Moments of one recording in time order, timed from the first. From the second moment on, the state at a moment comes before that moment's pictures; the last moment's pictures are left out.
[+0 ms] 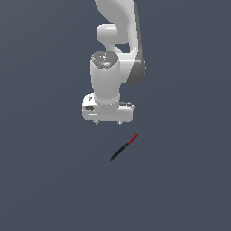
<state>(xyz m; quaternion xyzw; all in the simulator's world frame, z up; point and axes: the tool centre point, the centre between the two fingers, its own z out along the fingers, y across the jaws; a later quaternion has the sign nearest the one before) 0.004 -0.032 0.176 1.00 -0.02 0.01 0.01</state>
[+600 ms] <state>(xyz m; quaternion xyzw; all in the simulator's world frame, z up) 0.005 -0.030 0.174 1.00 0.01 0.01 0.02</state>
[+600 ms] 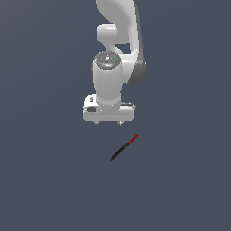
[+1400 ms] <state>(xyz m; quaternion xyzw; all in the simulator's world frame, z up) 0.012 -0.019 0.159 1.00 -0.04 0.01 0.01</state>
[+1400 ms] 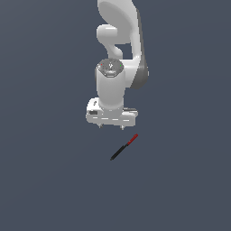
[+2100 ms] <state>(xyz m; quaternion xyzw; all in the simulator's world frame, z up) 0.027 0.012 0.114 0.98 -0.21 0.00 0.00</state>
